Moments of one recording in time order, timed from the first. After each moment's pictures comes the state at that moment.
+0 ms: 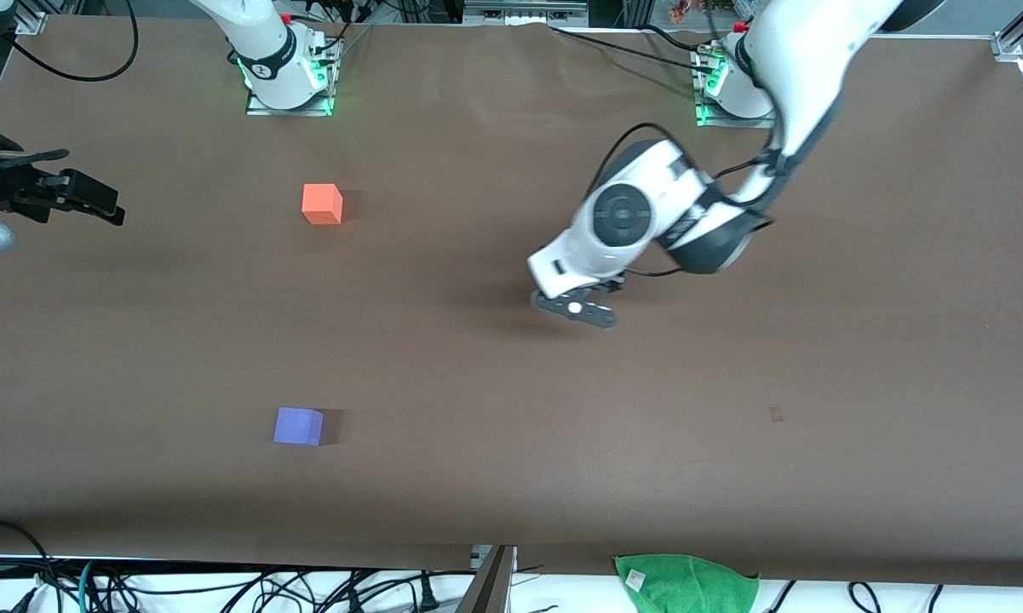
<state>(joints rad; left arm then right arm) -0.19 0.71 -0.60 -1.49 0.23 2.02 -0.54 0.18 0.11 -0.18 -1.47 0.02 1.50 0.03</state>
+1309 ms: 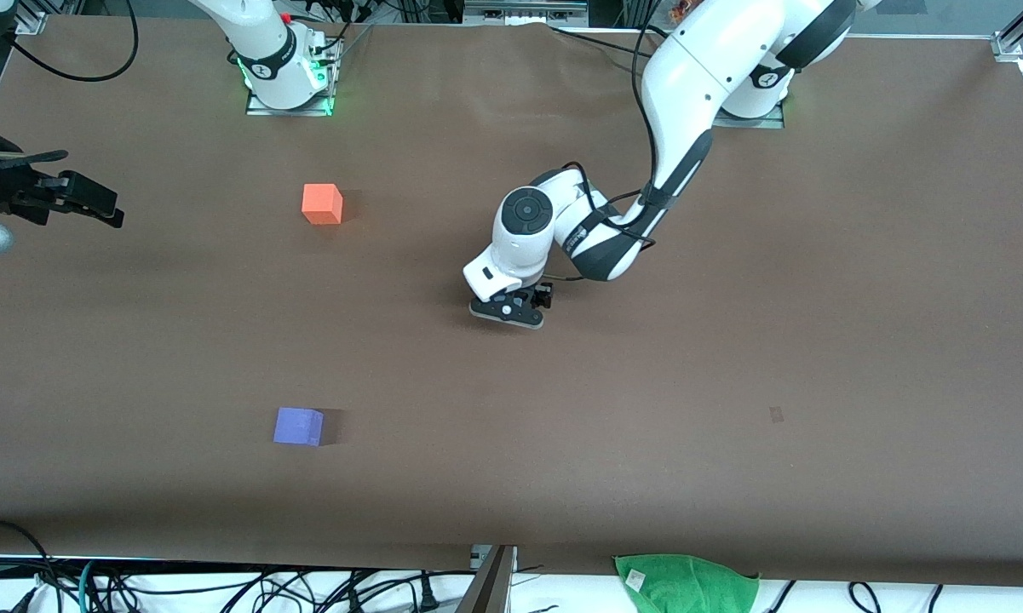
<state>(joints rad) -0.50 0.85 -0.32 -1.43 0.25 2.32 -0.72 0.18 0.11 -0.18 -1.47 0.02 1.51 0.03</state>
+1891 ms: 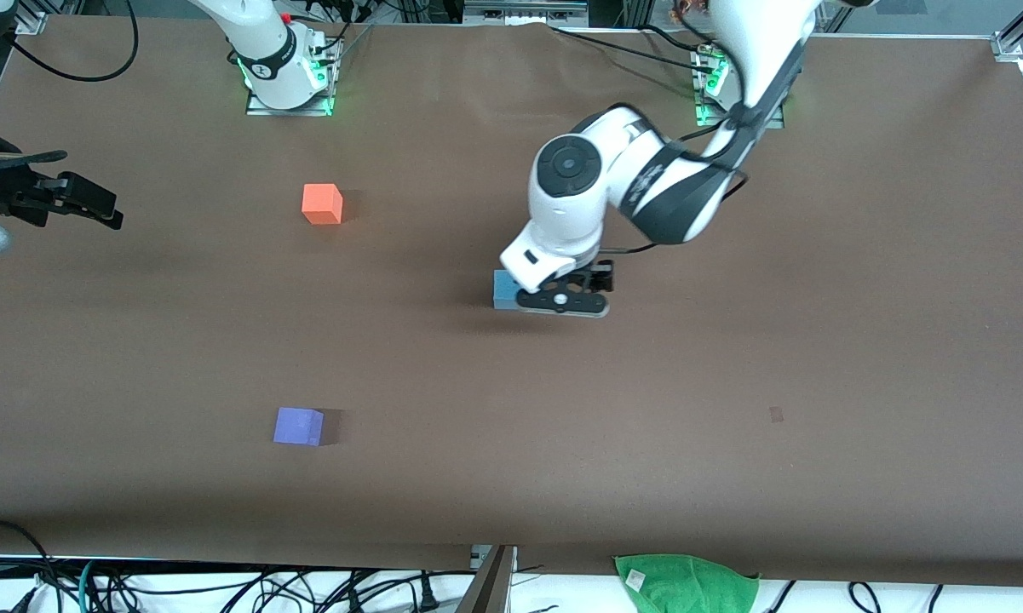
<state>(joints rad) -0.38 0.56 -0.33 -1.41 0.25 1.89 -0.69 0.18 0.11 -0.18 -1.47 0.02 1.52 0.03</state>
